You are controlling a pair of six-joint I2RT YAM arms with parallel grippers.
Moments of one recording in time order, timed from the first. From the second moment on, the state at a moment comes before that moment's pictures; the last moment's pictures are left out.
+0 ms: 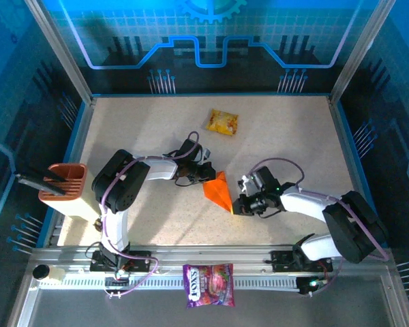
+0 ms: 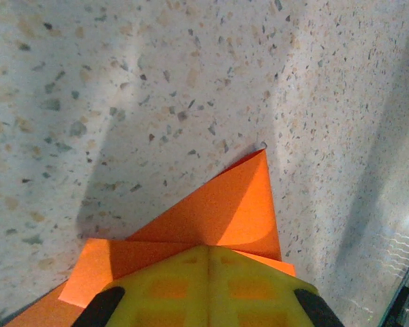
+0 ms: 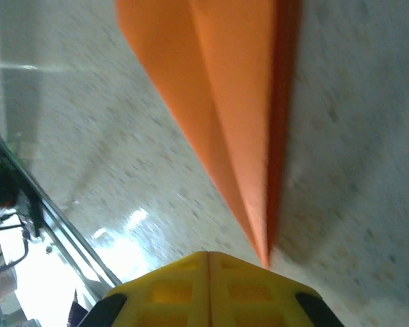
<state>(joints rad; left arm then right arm) -0.52 1.96 1.04 -0.03 0.50 -0.71 0.53 1.38 0.54 -0.25 -0.60 0.55</state>
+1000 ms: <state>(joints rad) -0.63 1.82 1.03 -0.05 0.47 -0.80 0.52 1.65 0.65 -0.09 -0.59 0.56</state>
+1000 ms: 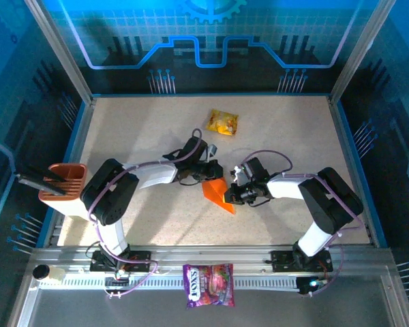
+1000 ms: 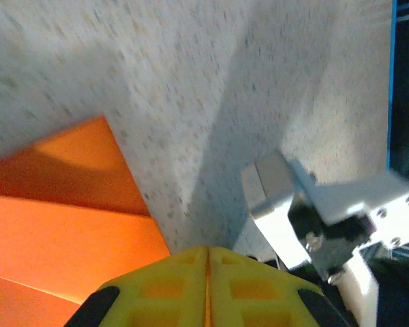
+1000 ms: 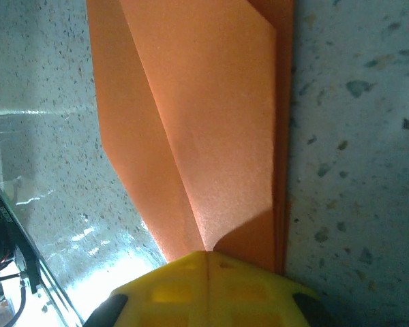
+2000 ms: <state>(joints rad) -0.40 1.89 1.05 -0.18 0.40 -0.74 0.51 1.65 0.61 -0.02 -0.62 0.56</state>
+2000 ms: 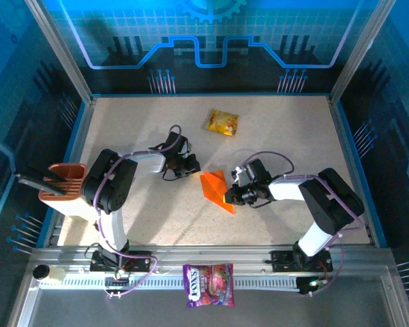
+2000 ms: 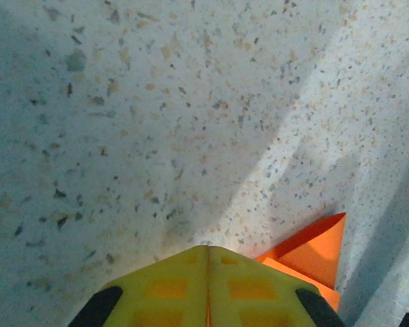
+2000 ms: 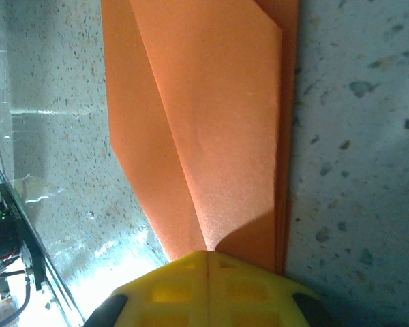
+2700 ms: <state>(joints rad) -0.61 1.90 1.14 -0.20 0.40 -0.71 0.48 1.25 0.58 -0.28 -0.63 0.61</state>
